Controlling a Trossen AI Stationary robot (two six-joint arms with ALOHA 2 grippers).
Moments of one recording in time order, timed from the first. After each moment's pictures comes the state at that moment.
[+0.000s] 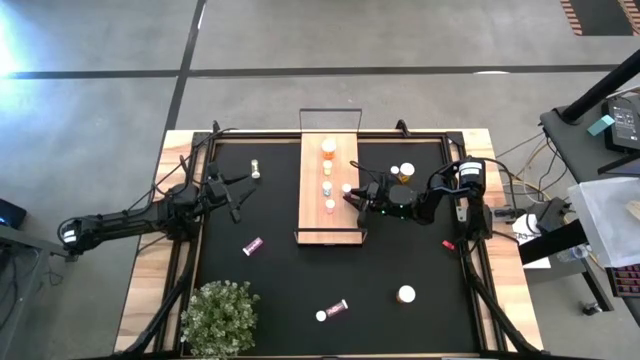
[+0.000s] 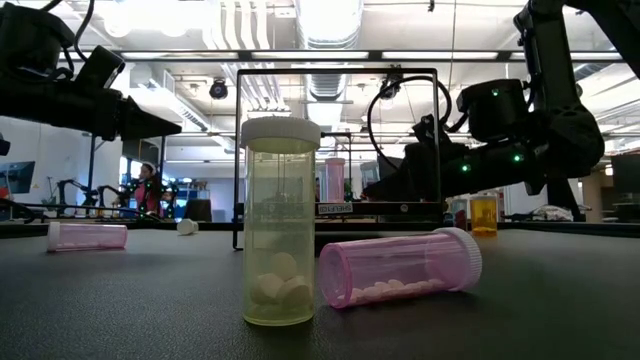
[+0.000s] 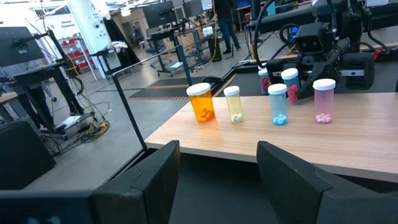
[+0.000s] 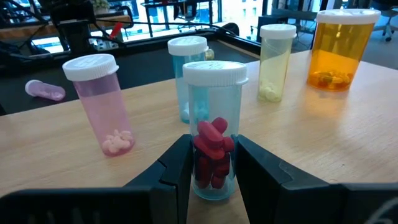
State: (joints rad) left arm 0.26 0.20 0.01 0.08 -0.27 0.22; right arm -0.20 2.02 0.39 1.49 0.13 0.08
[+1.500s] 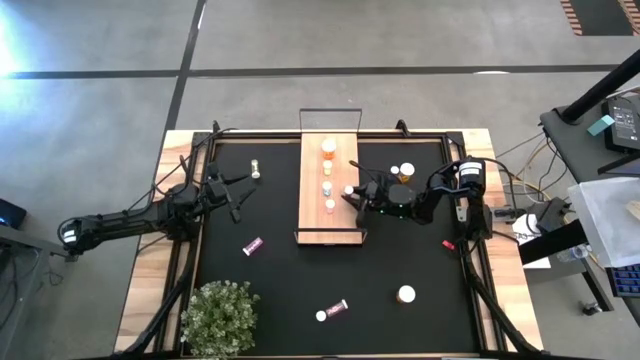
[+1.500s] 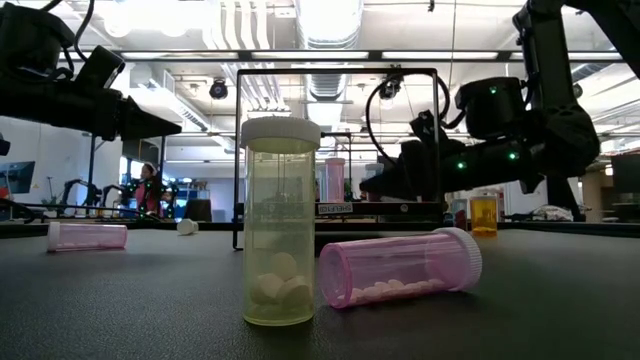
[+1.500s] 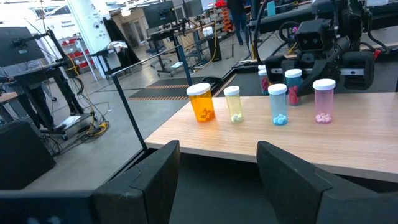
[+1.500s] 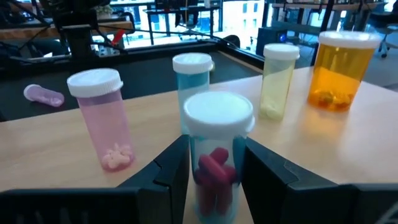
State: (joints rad) left arm 0.26 0.20 0.01 0.08 -0.27 0.22; right arm -0.20 2.02 0.41 1.50 0.13 0.03
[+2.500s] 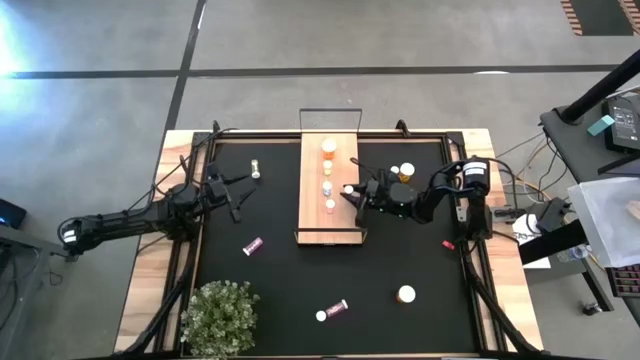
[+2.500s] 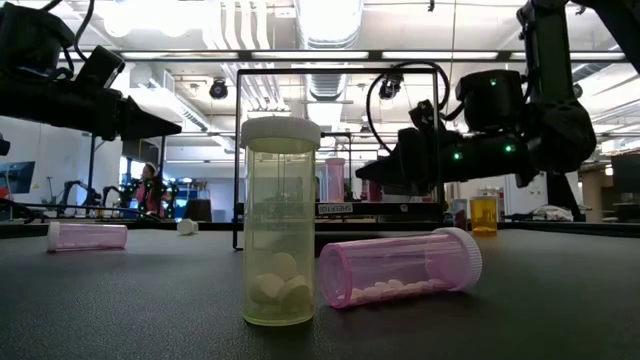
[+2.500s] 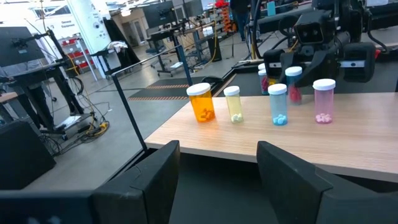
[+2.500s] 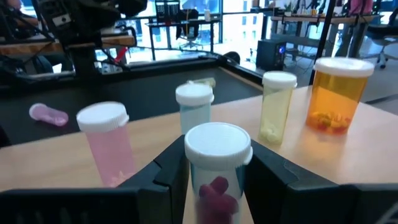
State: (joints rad) left arm 0.26 0.20 0.01 0.08 -0.27 0.22; right arm -0.20 1.98 0.42 1.51 0.13 0.03
